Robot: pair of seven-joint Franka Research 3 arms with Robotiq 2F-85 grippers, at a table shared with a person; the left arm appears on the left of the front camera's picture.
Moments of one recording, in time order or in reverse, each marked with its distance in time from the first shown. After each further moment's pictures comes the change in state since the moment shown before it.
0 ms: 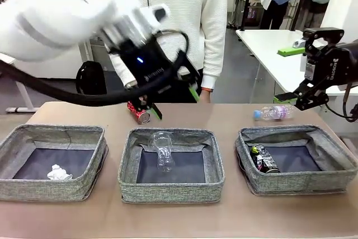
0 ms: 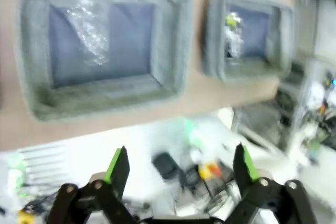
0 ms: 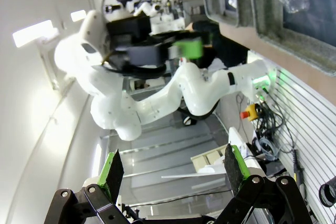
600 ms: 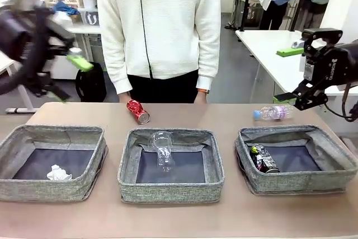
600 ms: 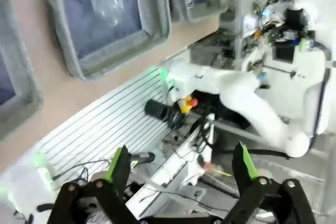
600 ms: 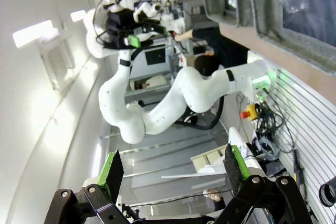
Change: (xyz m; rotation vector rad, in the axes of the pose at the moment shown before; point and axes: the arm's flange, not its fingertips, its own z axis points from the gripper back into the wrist) left arm 0.010 0.214 0.157 -0.384 0.115 -0.145; right arm 0.000 0.000 0.000 0.000 0.000 -0.001
